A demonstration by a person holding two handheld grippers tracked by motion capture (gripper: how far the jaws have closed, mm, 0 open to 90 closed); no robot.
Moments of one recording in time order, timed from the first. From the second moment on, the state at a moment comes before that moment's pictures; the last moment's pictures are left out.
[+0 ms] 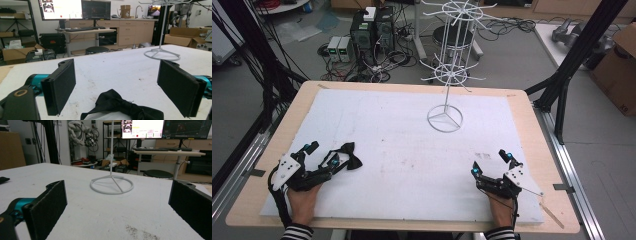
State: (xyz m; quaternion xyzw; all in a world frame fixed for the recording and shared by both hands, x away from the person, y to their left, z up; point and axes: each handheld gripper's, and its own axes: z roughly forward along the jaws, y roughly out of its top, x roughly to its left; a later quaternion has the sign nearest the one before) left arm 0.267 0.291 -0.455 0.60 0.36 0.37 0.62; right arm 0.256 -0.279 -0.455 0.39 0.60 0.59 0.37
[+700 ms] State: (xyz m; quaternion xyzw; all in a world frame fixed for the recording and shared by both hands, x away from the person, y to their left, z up) left arm 0.268 0.291 -0.455 0.60 0.36 0.37 0.62; right arm 0.256 -0.278 -0.455 0.39 0.60 0.59 0.37
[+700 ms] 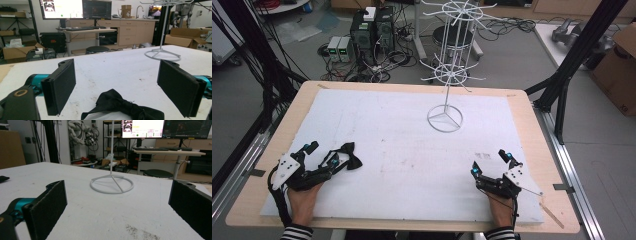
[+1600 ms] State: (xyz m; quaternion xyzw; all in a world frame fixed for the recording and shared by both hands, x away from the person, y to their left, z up) left arm 0.273 0.281 -0.415 0.71 0.34 0.31 0.53; right arm 0.257 -0.277 -0.454 0.39 0.61 0.58 0.37
